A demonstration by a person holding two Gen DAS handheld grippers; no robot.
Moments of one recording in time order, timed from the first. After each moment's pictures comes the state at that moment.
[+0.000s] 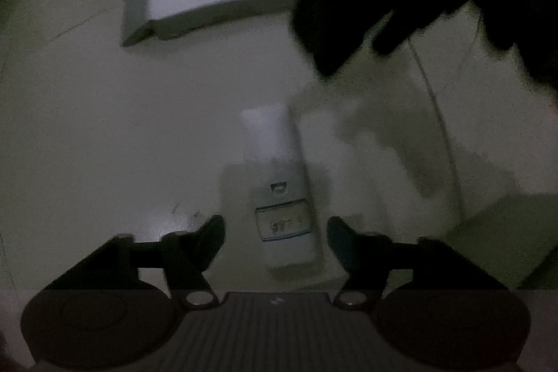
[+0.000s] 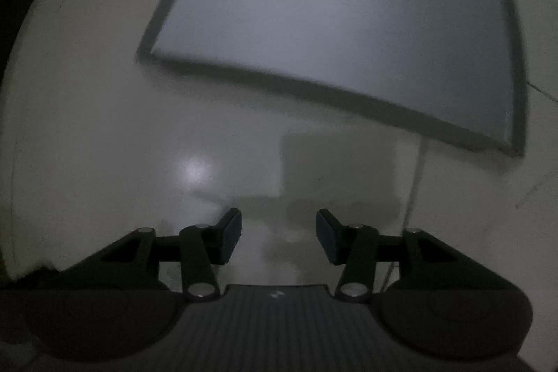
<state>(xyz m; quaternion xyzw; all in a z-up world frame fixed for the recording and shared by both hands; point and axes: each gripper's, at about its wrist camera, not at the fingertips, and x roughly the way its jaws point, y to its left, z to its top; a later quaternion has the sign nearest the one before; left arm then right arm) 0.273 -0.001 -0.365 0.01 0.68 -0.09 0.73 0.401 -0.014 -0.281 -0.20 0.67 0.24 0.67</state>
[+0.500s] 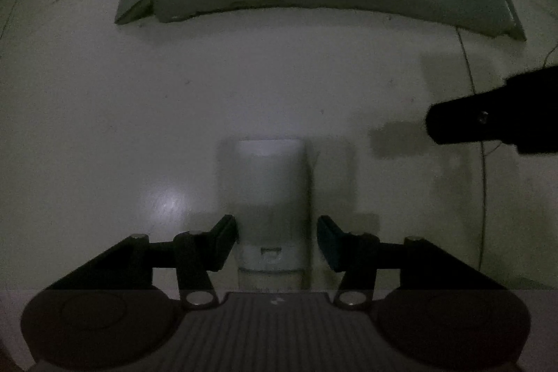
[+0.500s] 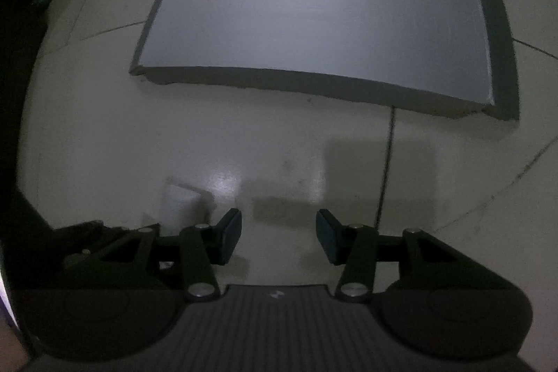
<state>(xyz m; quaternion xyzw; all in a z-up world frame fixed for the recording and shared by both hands) 0.327 -0.004 -0.419 -0.06 0.70 -0.01 0.72 0.415 -0.061 -0.286 -0.14 0.68 0.26 0.67</state>
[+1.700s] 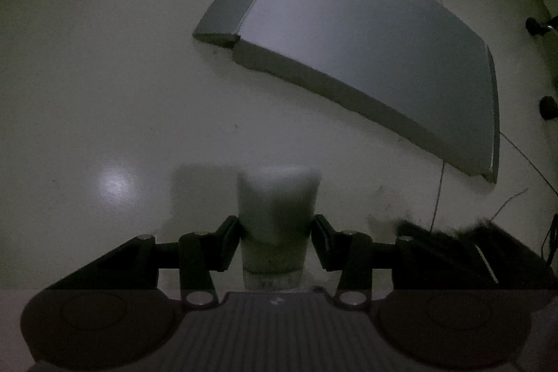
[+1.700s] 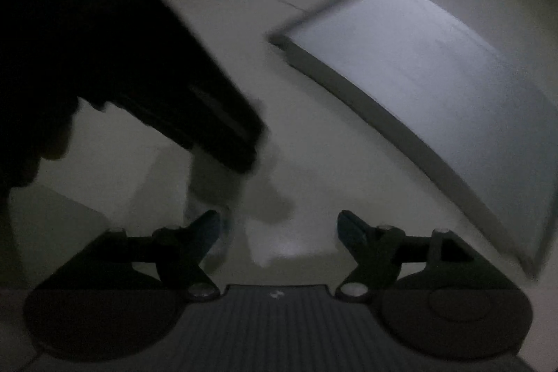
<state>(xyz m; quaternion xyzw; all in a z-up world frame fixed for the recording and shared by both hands) 0.328 0.060 -0.383 -0.25 0.64 0.06 0.72 0.323 -0.030 -0.296 -0.32 0.47 0.49 0.66</state>
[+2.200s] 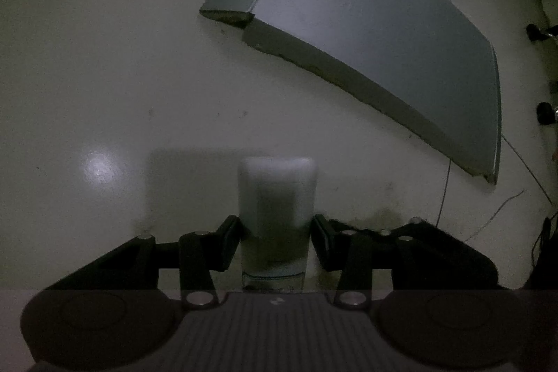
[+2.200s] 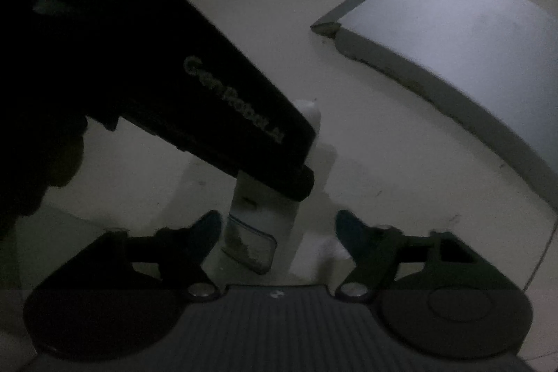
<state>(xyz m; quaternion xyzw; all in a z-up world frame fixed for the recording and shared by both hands) 0.321 0.073 -0.399 -0.28 0.64 0.04 0.71 0.334 -0.023 -0.328 -0.23 0.52 0.54 0.62</state>
